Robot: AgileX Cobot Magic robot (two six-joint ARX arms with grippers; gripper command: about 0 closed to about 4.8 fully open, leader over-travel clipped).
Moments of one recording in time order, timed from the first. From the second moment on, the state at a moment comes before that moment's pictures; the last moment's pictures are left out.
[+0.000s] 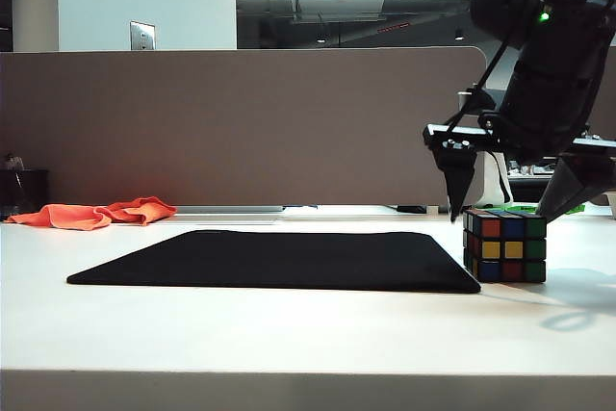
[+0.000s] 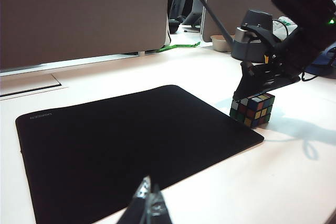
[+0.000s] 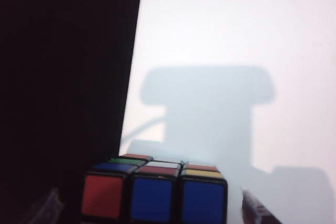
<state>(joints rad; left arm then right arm) 0.02 0.00 0.00 0.05 0.72 -0.02 0.36 1.60 1.00 -0.33 0.11 0.34</state>
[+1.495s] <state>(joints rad) 0.02 0.00 0.00 0.05 0.71 -0.02 0.35 1.68 1.00 -0.30 0.15 0.34</state>
